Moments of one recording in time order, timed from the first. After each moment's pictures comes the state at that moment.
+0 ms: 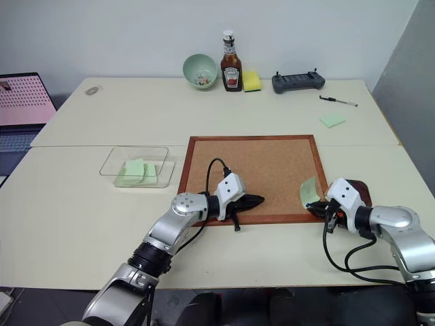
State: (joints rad) left arm -0.52 0.23 -0.34 0.28 -0.07 0.16 -0.88; right arm -0.12 -0.84 -0.03 -0.16 0.29 0.44 0.93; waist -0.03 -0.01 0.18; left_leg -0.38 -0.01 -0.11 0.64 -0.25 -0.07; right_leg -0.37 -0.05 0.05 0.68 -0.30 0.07
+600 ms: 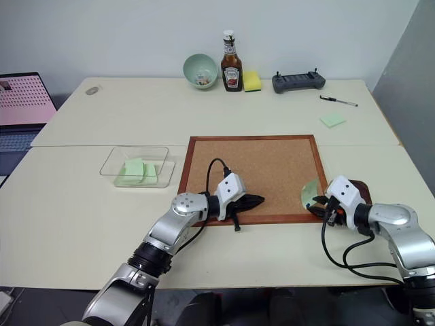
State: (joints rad) left arm -0.52 0.22 -0.34 0.28 -0.07 0.16 -0.88; right arm -0.16 -0.81 -0.02 -0.10 0.25 0.41 0.91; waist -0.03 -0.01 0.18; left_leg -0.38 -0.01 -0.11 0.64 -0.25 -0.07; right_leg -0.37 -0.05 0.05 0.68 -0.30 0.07
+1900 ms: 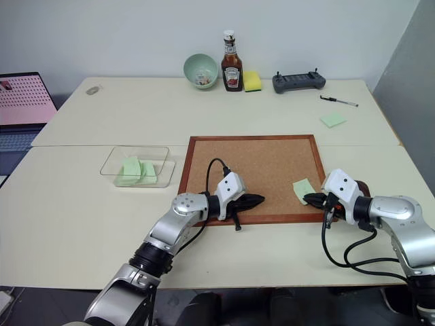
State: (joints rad) left arm -0.52 0.21 -0.32 0.28 -0.07 0.17 -0.87; right arm -0.17 -0.85 -0.04 -0.22 0.29 0.41 0.96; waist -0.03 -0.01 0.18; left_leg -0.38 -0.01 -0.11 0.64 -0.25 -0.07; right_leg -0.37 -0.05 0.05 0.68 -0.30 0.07
